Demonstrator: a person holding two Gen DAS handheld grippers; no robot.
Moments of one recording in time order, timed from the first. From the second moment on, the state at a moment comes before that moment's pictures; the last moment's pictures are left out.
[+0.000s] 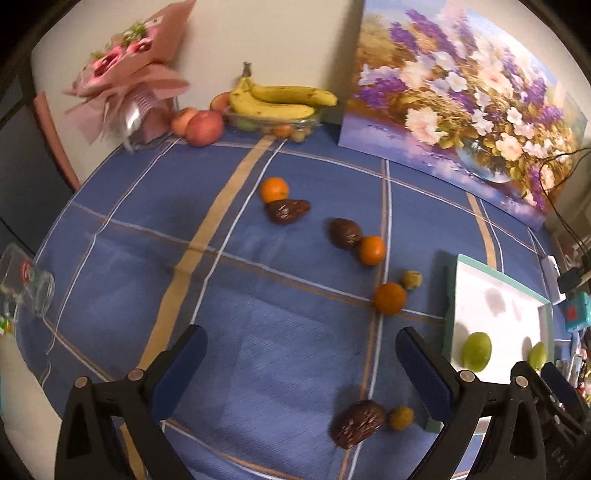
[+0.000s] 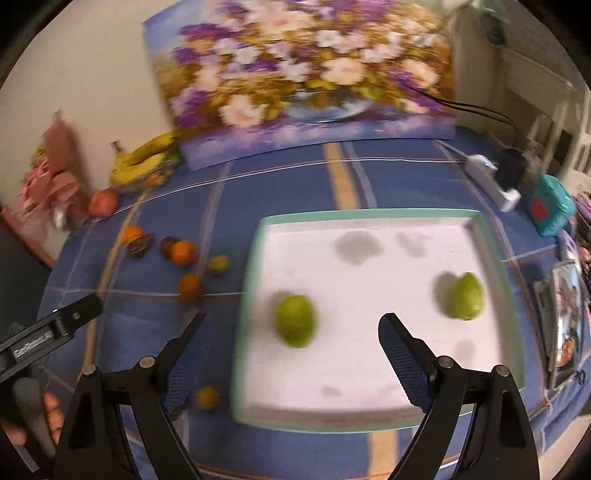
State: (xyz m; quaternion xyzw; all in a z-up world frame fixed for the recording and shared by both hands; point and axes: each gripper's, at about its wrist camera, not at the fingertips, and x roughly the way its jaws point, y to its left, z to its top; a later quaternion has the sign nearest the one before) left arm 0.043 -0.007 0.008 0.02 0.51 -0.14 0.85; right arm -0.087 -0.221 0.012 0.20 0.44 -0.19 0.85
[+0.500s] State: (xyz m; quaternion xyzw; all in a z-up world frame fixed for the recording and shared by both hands) left arm 0.020 -0.008 -0.043 0.02 0.60 -0.16 0.79; right arm -0.098 -0.194 -0.019 0.20 0.50 -0.20 0.82
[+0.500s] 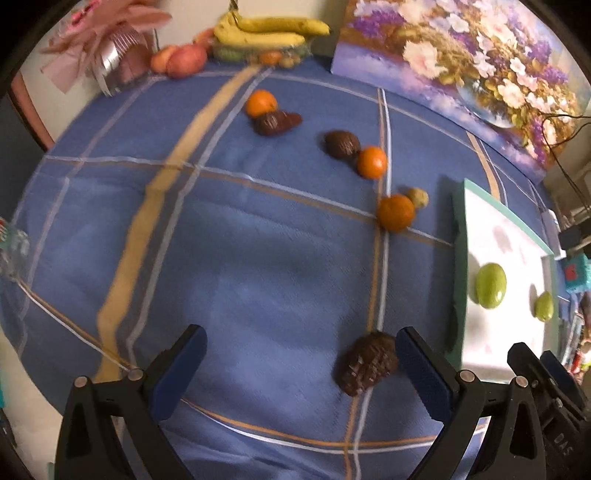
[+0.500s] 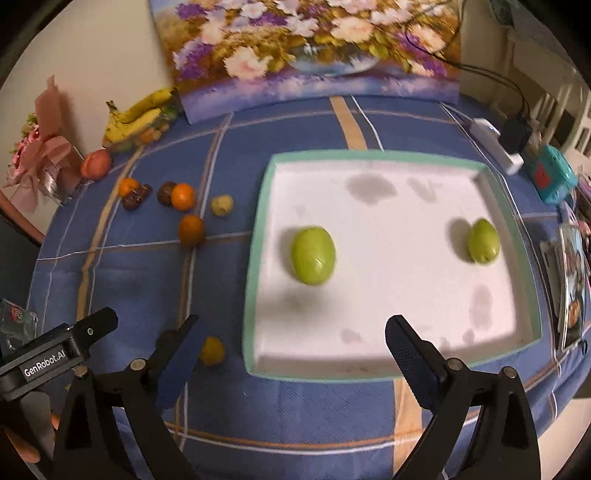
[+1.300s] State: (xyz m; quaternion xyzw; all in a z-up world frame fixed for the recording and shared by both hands) left arm 0.005 -0.062 -0.075 0.04 0.64 -0.23 0.74; right arm -0.115 -0.210 -0.023 0.20 0.51 -0.22 0.81
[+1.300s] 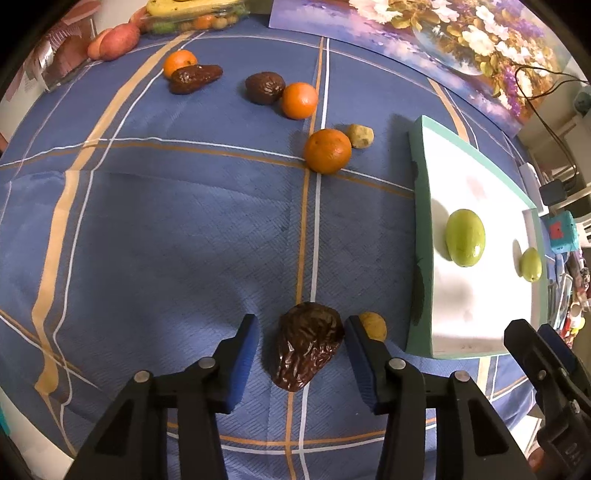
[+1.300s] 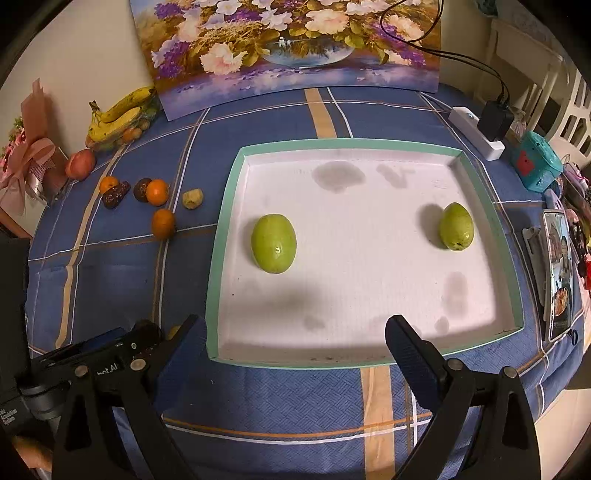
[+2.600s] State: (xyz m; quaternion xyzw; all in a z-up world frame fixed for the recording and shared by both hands) left arm 0.049 0.035 -0.059 -0.04 0.61 -0.08 0.79; right arm -0.062 -0.134 -0.026 0.19 0.50 -0.07 0.84
